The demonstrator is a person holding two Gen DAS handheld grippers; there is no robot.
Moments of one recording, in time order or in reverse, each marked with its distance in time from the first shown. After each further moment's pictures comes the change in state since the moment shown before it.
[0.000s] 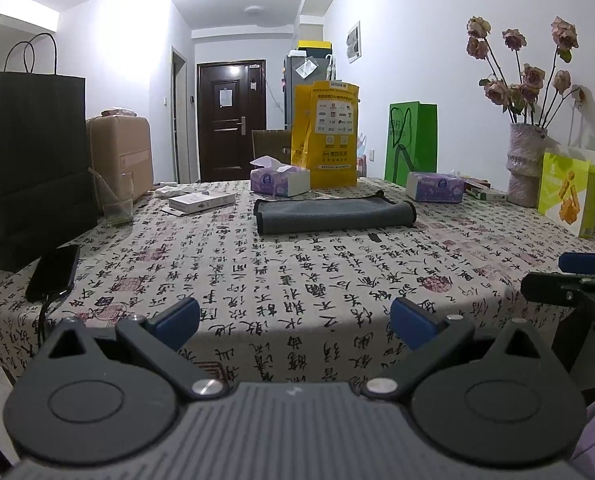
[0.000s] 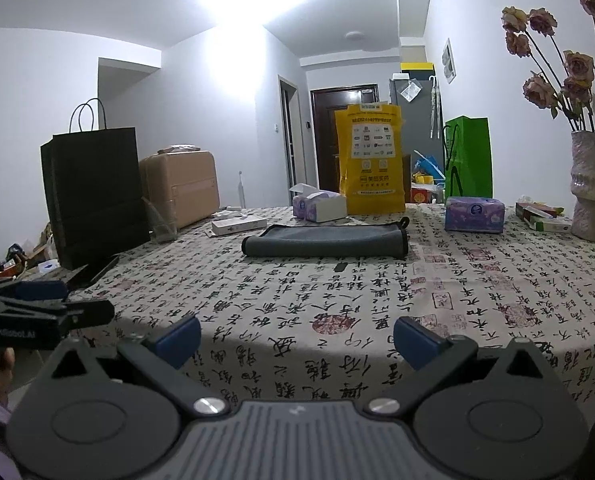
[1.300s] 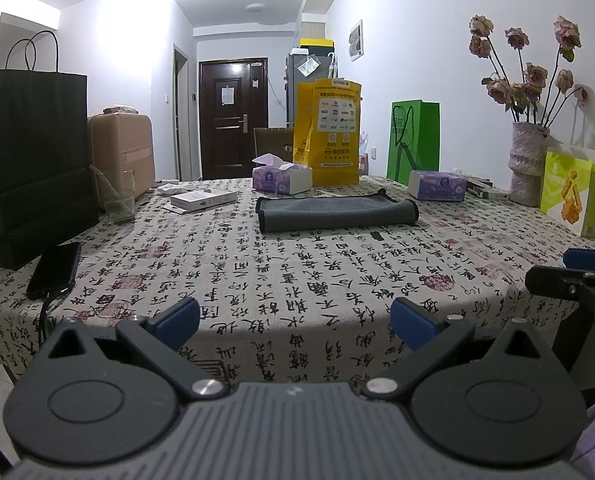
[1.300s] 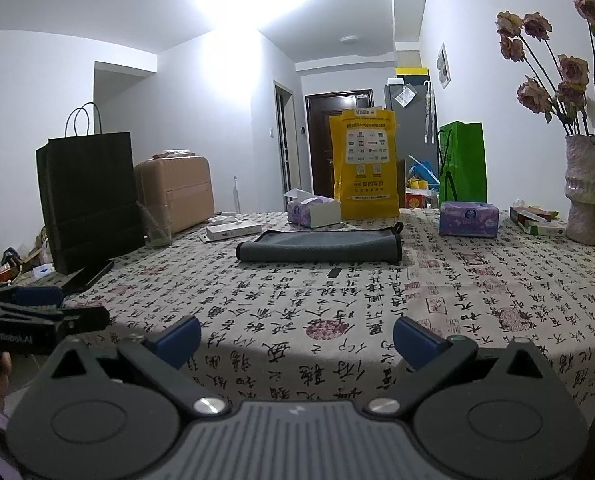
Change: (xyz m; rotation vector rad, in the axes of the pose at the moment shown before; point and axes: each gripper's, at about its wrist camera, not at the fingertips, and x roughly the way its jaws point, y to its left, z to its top) left arm 0.002 0.001 -0.001 -0.006 0.007 0.004; right arm -0.003 -0.001 0.000 0.002 -0.016 -0.017
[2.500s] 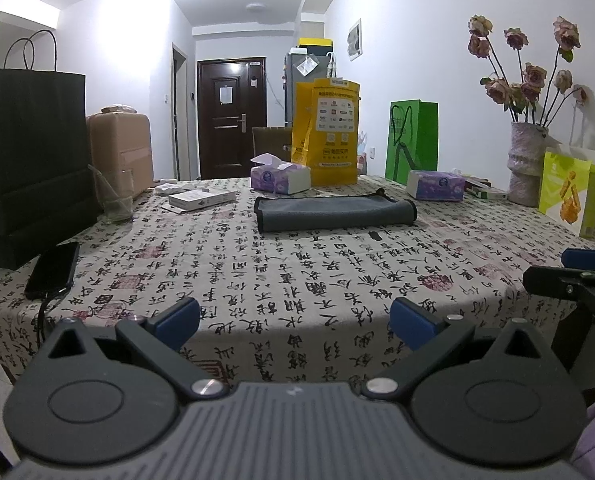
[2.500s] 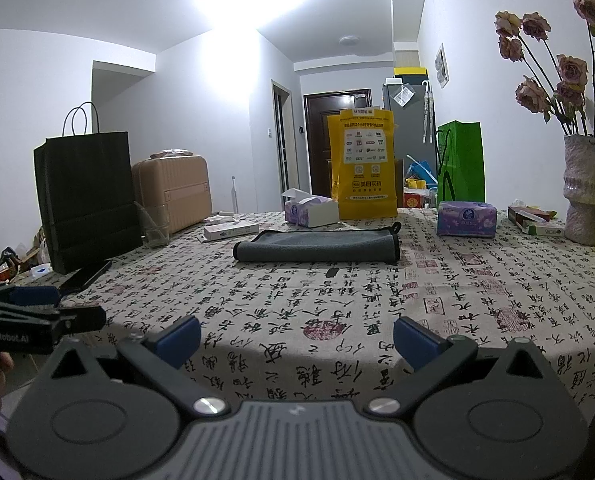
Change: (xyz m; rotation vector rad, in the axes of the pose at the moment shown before) left arm -0.001 -0.002 0.002 -0.001 0.004 -0.004; right arm -0.001 -0.001 0.000 0.000 0.001 -0.006
